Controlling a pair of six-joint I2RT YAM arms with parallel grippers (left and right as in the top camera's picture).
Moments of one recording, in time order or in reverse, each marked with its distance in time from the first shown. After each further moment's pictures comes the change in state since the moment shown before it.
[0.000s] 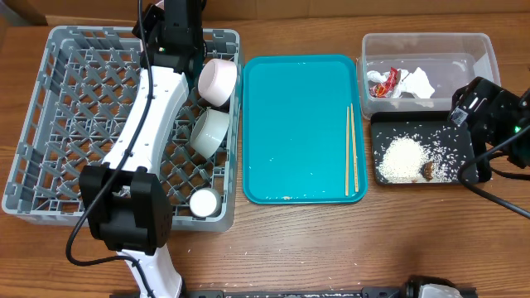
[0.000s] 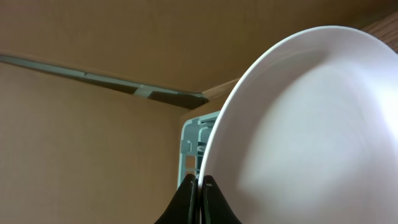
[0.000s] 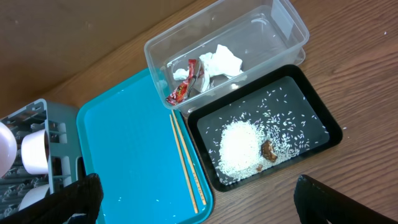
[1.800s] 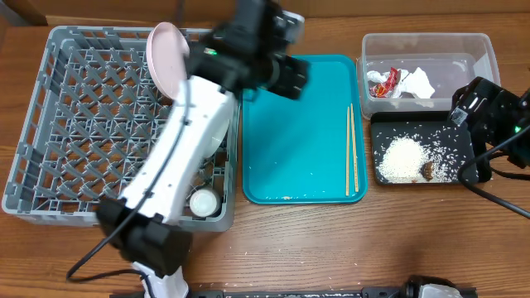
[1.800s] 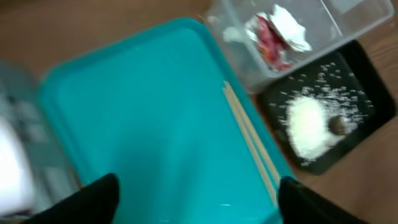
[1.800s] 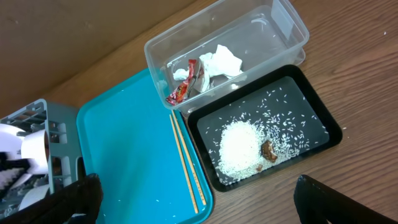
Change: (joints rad) left arm -0.329 -0.059 0.257 -0.673 1.003 -0.773; right arm 0.000 0.000 0.000 0.000 0.000 0.001
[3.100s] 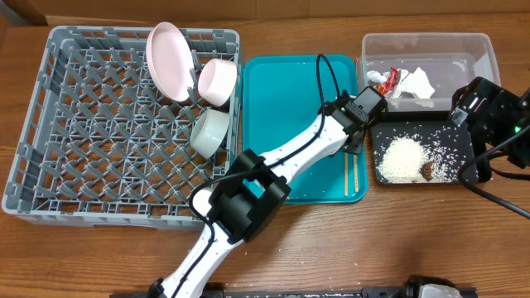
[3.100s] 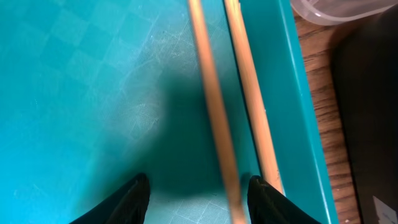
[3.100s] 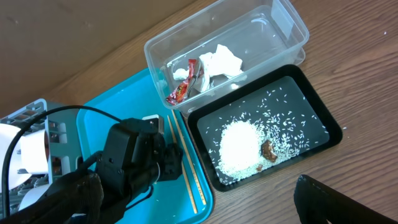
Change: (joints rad) left arm -0.334 0.520 -0.016 0.231 -0.333 -0.414; right arm 0.000 0.000 0.000 0.001 0.000 0.000
